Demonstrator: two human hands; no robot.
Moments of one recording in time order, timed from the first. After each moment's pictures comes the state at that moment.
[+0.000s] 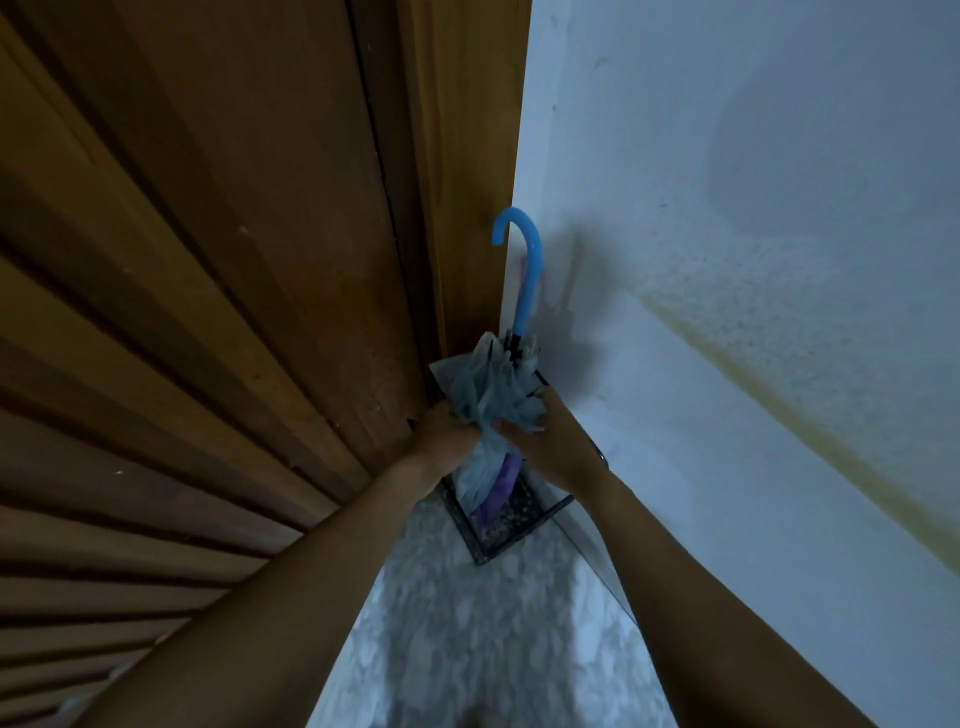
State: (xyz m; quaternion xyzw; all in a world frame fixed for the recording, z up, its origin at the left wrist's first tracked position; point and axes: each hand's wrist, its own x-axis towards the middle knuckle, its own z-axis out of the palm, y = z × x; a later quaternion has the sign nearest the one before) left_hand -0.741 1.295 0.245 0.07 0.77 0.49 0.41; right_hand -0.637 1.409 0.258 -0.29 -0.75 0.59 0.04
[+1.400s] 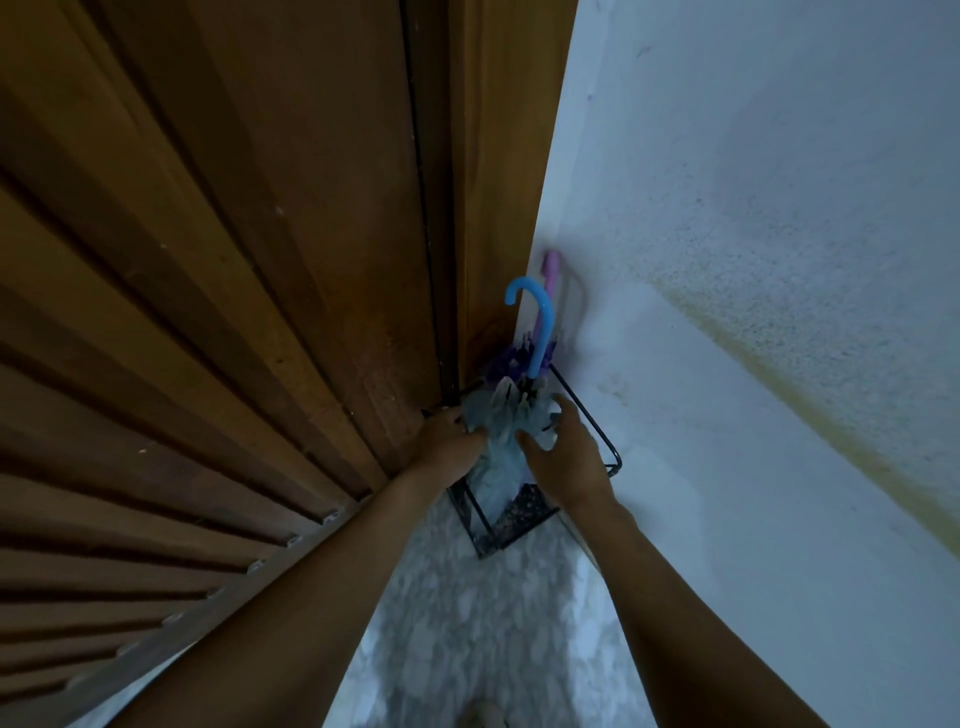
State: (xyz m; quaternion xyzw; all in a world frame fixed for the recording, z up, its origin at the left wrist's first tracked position) left_hand -0.734 1.276 0.244 0.04 0.79 0.47 0.39; right_hand -0.624 1.380 0.265 -0.39 -0.79 0.47 0.02
